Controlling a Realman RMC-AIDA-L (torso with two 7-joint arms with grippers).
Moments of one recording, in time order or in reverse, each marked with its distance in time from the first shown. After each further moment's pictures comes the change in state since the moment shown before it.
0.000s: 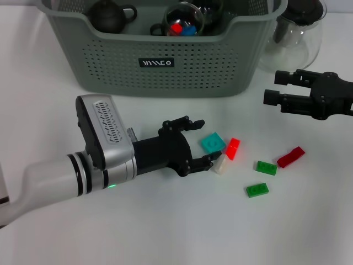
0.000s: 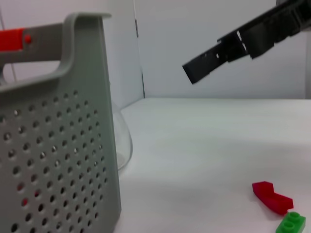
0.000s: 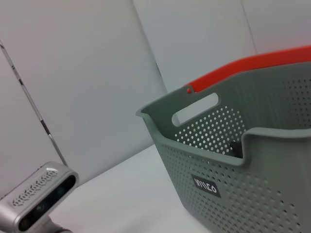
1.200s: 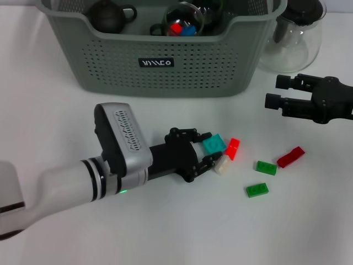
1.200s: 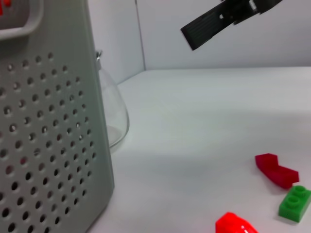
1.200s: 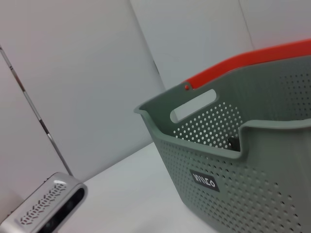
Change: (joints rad) left arm -0.043 0.002 -0.074 -0.123 0.006 -0.137 0.121; right arm -0.010 -0.002 0.000 0.011 -0.002 0.001 0.000
